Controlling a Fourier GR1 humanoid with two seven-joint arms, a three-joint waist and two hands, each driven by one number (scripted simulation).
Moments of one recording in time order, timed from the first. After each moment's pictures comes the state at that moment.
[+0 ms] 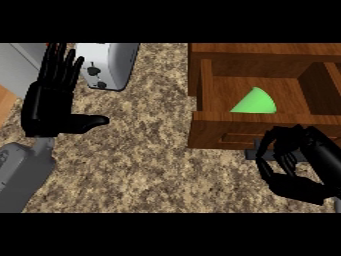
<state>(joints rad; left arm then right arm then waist) -0.42 0.51 -0.34 -1.43 0.85 0.31 -0.32 -0.08 -0.34 0.10 -1.94 0.34 0.35 0.00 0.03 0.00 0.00</state>
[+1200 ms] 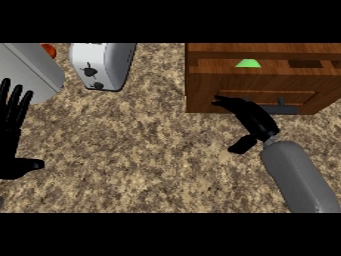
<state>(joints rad) -0.08 0.57 -0.08 -1.48 0.84 -0.05 -0.37 -0.50 -0.20 0.16 -0.91 0.81 0.03 -0.34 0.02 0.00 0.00</state>
